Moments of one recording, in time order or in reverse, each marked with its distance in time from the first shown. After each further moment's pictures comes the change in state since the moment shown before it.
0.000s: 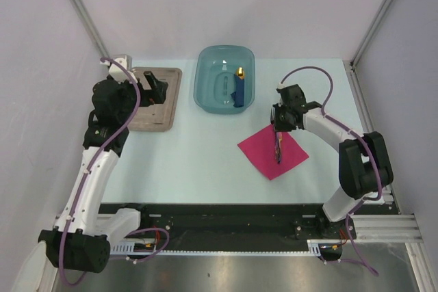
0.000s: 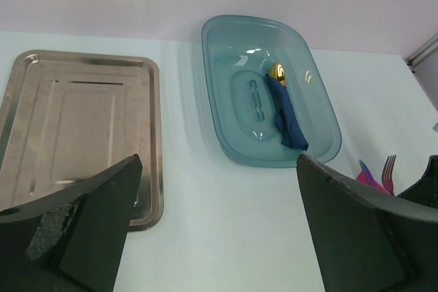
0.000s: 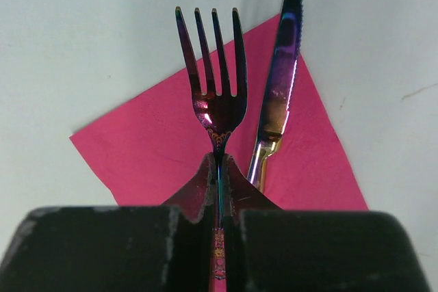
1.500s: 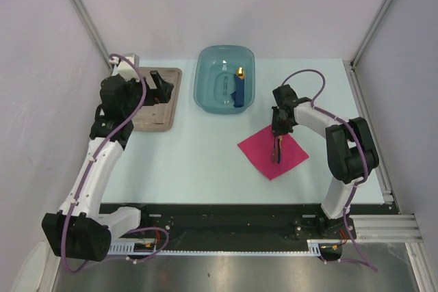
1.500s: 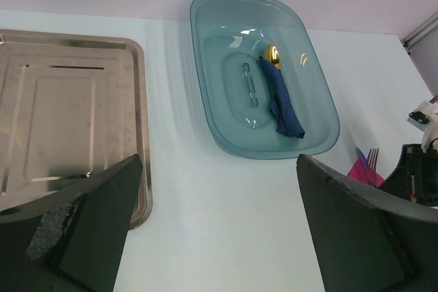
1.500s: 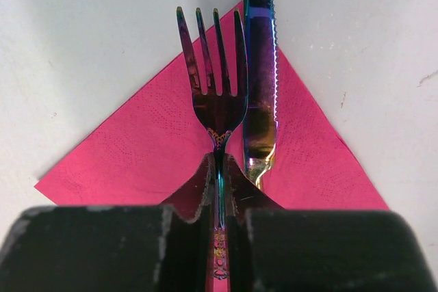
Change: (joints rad) left arm 0.000 0.097 -0.016 0.037 0.052 -0.015; right arm 0.009 0.192 0.100 -0.091 0.085 0.150
